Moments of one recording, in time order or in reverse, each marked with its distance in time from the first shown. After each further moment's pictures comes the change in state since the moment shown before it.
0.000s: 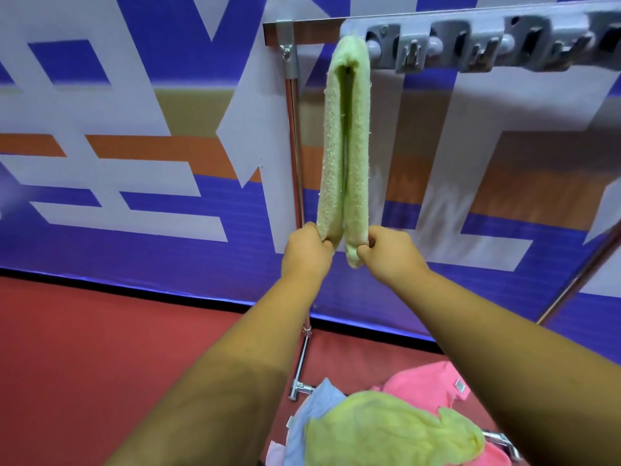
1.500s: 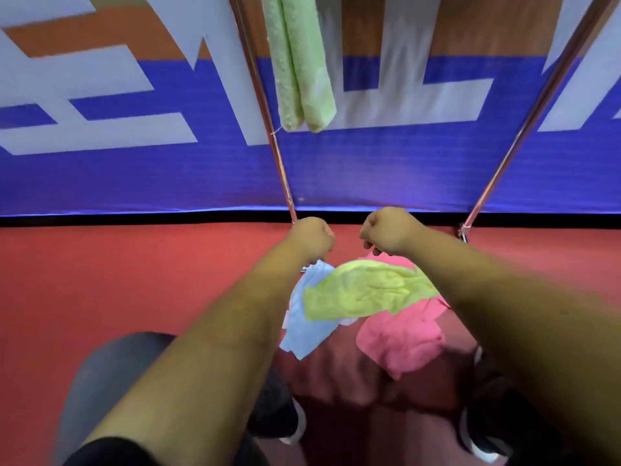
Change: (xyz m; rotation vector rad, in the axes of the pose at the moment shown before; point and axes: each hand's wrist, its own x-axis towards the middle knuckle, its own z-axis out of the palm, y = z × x) left_hand -0.195 -0.061 0.060 0.060 -0.675 -0.123; right_hand -0.182 0.109 0.058 0.073 -0.421 0.243
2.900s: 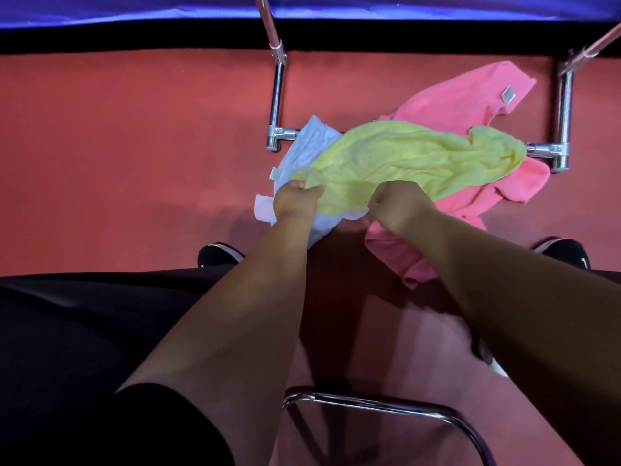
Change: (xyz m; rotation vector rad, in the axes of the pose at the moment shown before) left_hand 0.126 -0.233 0.222 -0.434 0.167 -0.619; right_hand 0.112 0.156 0.233 -0.193 -0.334 0.228
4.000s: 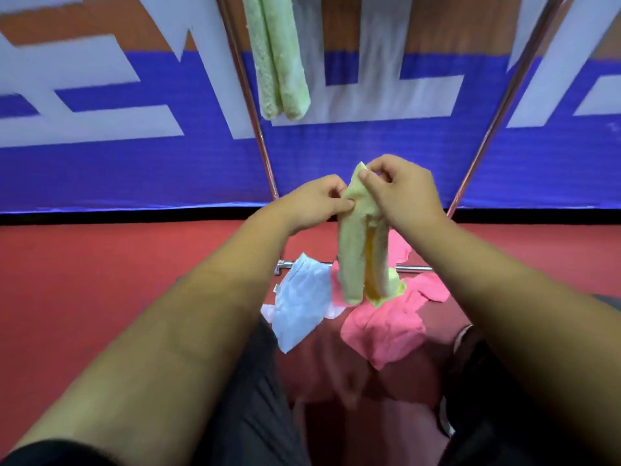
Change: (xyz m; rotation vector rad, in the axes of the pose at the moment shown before) left_hand -0.285 0.223 -0.150 0.213 -0.381 0.949; right_hand -0.284 -0.054 -0.199 0.532 0.978 -0.508
